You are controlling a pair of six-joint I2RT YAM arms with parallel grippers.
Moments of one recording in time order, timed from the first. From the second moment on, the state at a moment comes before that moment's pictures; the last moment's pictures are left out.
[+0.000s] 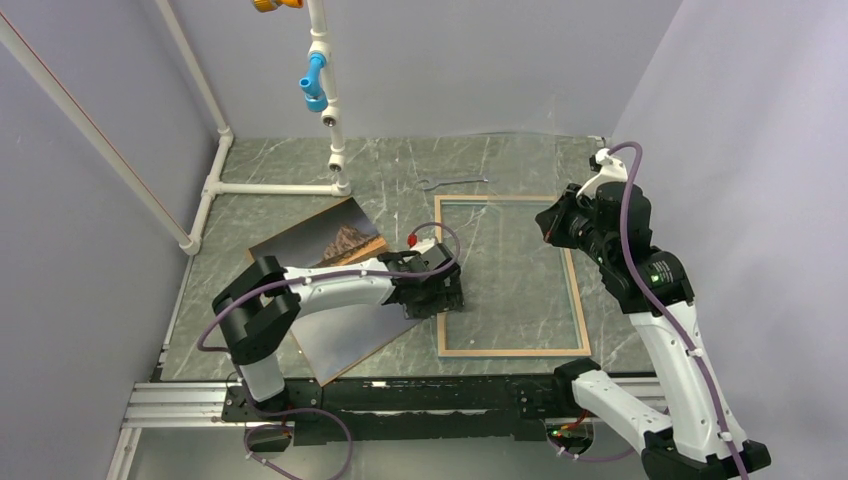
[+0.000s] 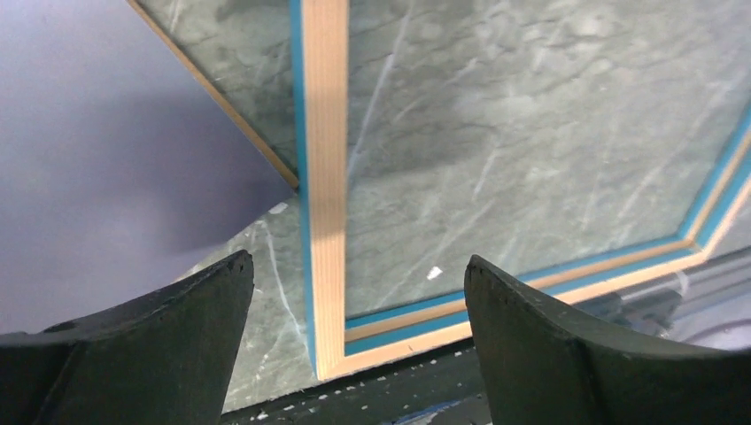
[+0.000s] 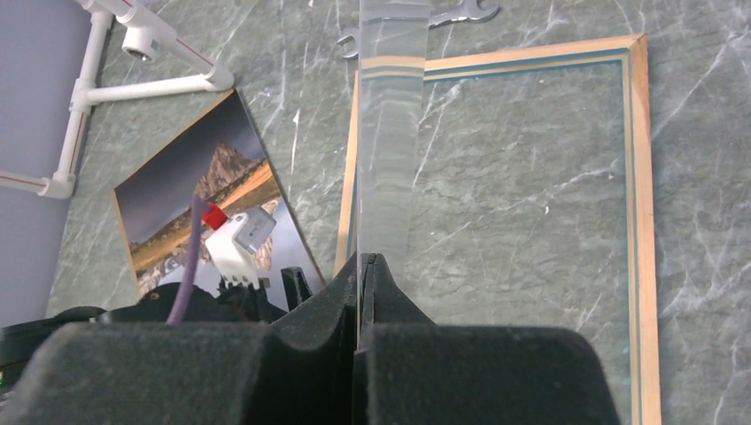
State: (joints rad) left arm -1.04 1.76 1.15 -0.47 -0.10 -1.14; right arm 0.30 0.88 1.24 -0.80 0.03 0.43
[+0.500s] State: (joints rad) left arm -0.98 1.66 1.13 -0.43 -0.11 -1.02; right arm 0.30 0.97 1.25 -0.80 -0.11 0.42
